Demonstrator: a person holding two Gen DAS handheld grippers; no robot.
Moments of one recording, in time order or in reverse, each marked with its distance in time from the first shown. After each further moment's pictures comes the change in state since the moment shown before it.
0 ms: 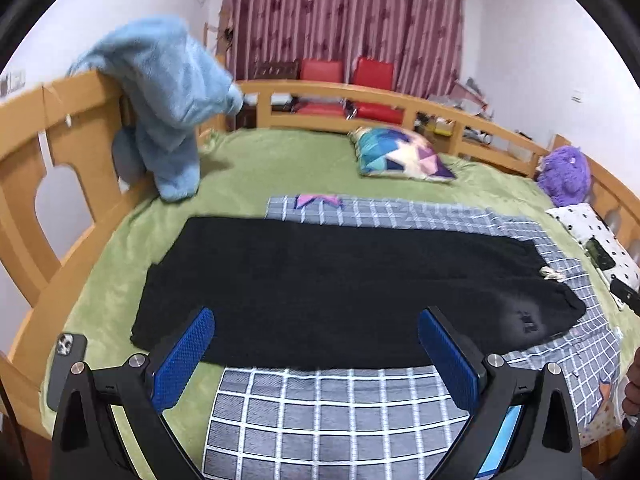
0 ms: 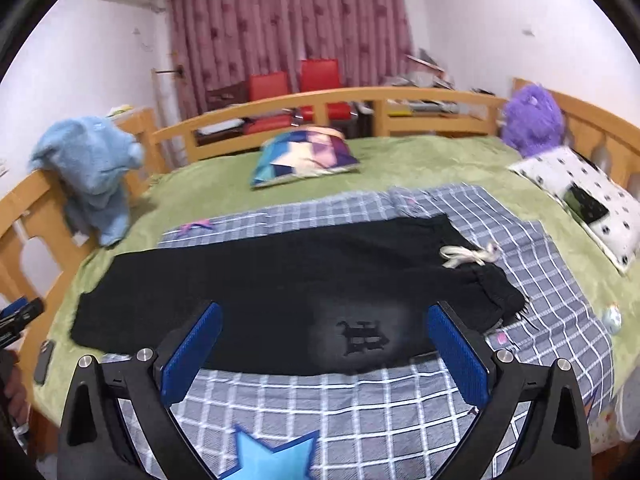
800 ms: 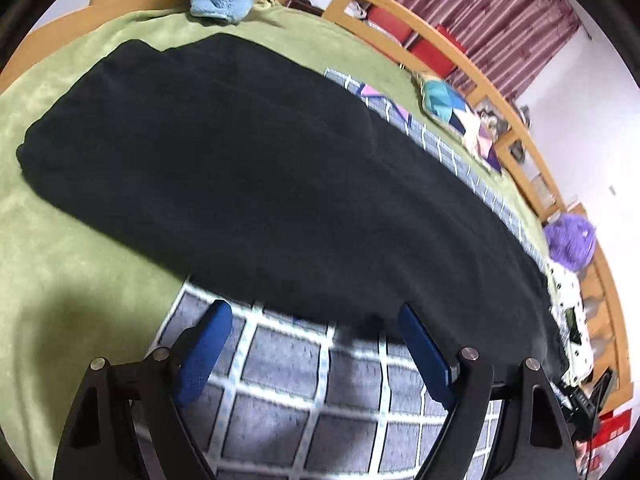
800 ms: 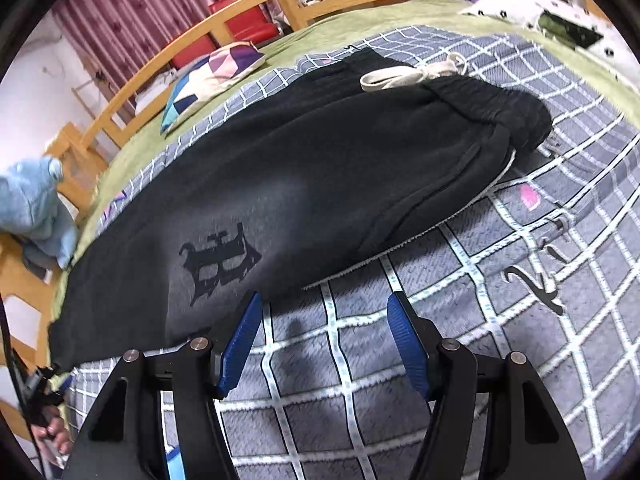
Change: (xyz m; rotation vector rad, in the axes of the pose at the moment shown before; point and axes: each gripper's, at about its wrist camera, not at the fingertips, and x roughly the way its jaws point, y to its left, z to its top) left arm 0.171 0.086 -0.104 -0.417 0.223 -0.172; right arm 0.168 -0.144 -0.111 0.344 0.281 0.058
